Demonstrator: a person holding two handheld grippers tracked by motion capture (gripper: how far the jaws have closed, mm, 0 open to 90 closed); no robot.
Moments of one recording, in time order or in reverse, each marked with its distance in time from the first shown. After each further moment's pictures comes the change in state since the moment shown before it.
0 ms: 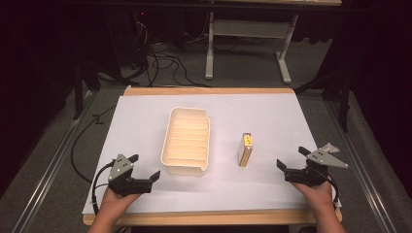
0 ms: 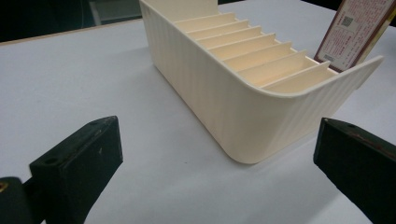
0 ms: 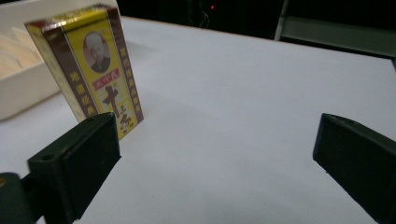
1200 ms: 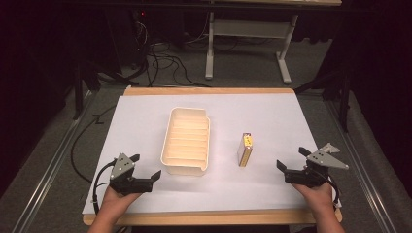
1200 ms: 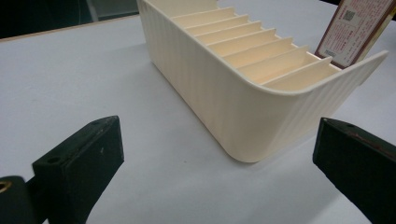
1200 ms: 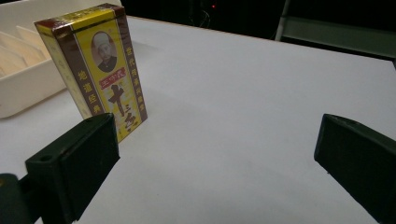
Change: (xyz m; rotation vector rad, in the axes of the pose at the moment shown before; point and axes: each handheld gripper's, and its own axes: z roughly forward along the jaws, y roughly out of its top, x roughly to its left) left arm 0.000 -0.002 0.004 0.019 -0.001 0.007; right arm 0.003 0.002 -0.004 -0.007 -0.002 -0.004
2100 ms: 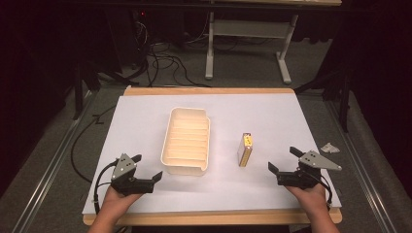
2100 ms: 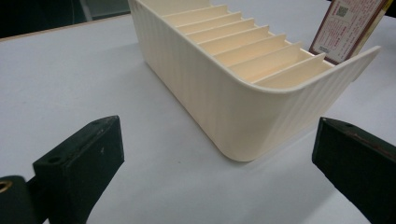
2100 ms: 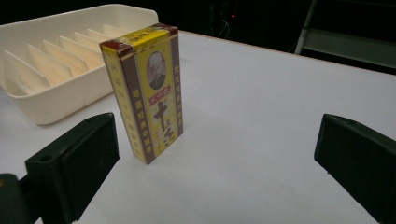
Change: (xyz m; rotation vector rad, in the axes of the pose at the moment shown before) left arm -0.002 -0.002 0.001 0.015 -0.017 0.008; right arm 0.025 0.010 0.004 -0.031 0.069 -0.031
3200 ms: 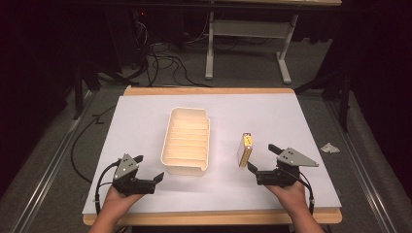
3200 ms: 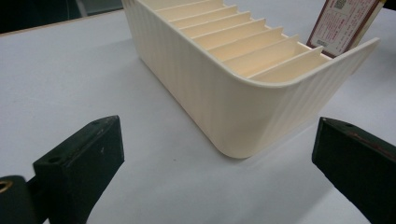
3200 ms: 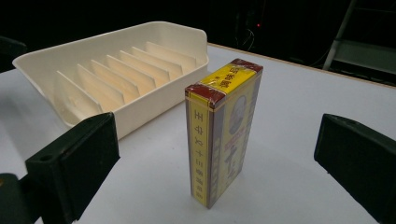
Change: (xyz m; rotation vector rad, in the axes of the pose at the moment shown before) left arm -0.001 -0.003 0.002 0.024 -0.004 0.013; right arm 0.046 0.022 0.028 -0.027 0.088 -0.024
